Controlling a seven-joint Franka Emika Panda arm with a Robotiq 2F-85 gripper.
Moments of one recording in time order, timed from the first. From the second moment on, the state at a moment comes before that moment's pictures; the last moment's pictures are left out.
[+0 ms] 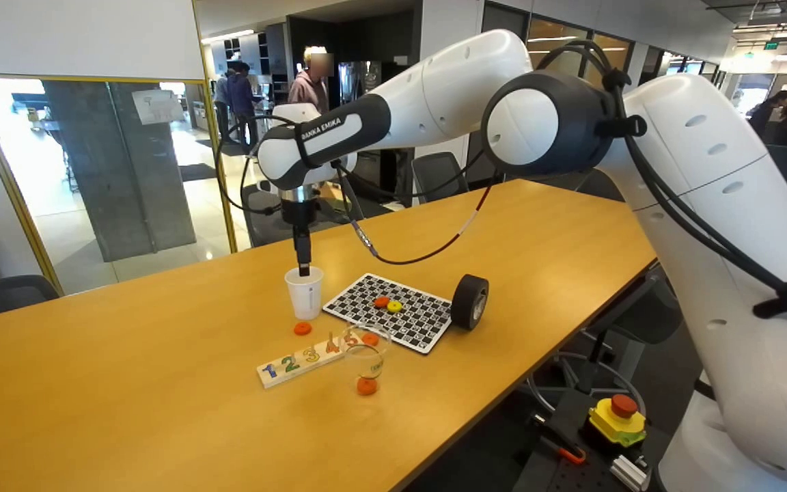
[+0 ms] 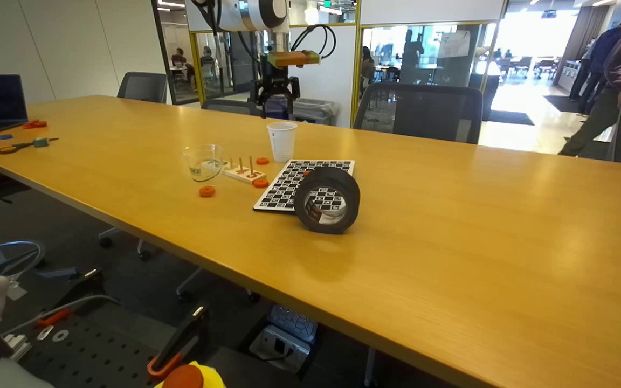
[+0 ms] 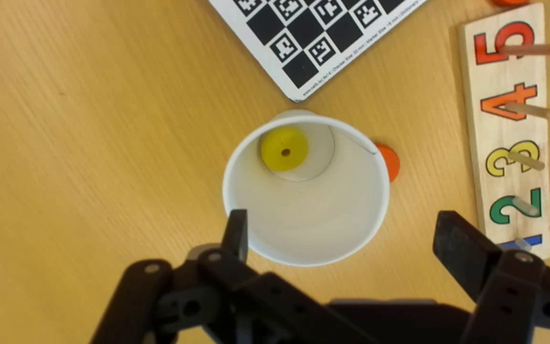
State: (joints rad) arm -0.02 0.70 0.10 -1.27 -0.09 2.01 -0.94
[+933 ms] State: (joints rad) arm 0.08 0.54 0.08 -1.48 -0.09 1.95 -0.07
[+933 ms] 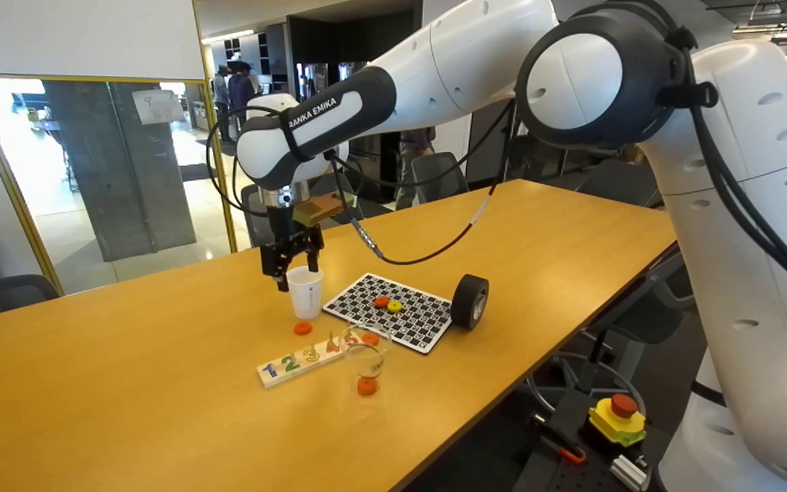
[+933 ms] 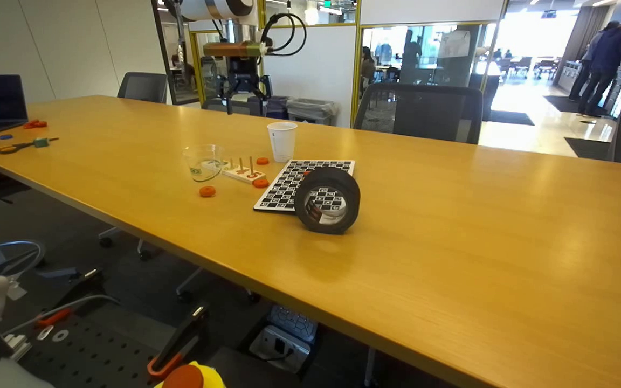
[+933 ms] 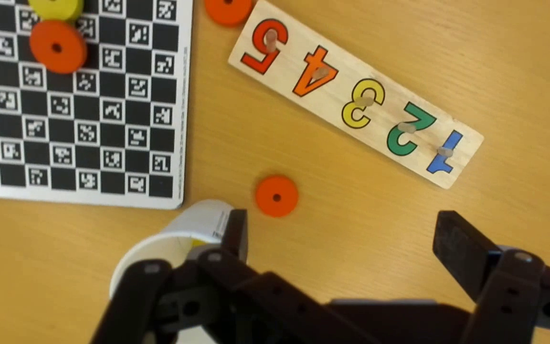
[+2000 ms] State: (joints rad) arm 0.08 0.58 0.01 -1.65 0.15 2.18 0.51
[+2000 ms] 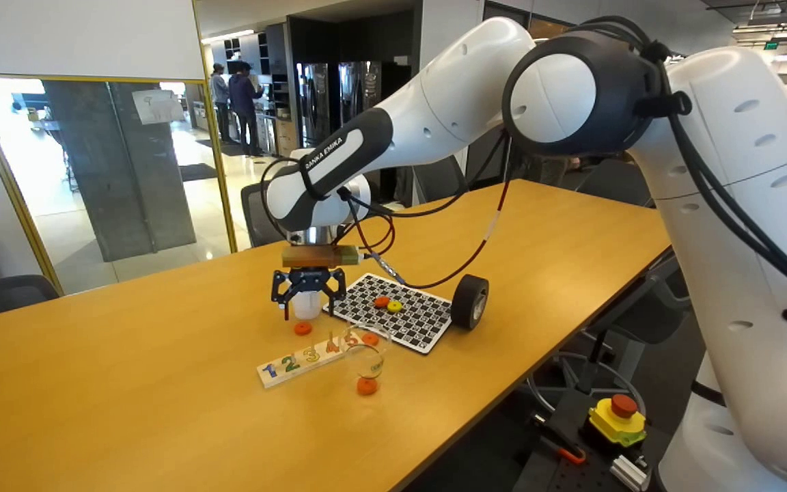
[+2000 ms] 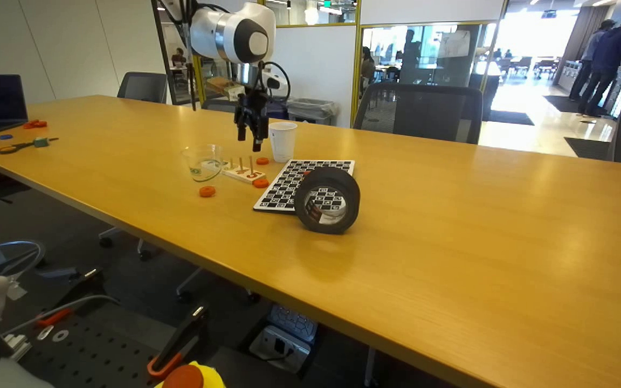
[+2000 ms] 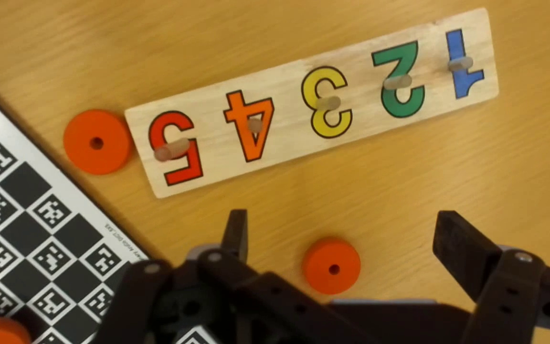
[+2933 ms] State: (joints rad) arm 0.19 0.64 -0.09 -1.67 -0.02 2.33 0.71
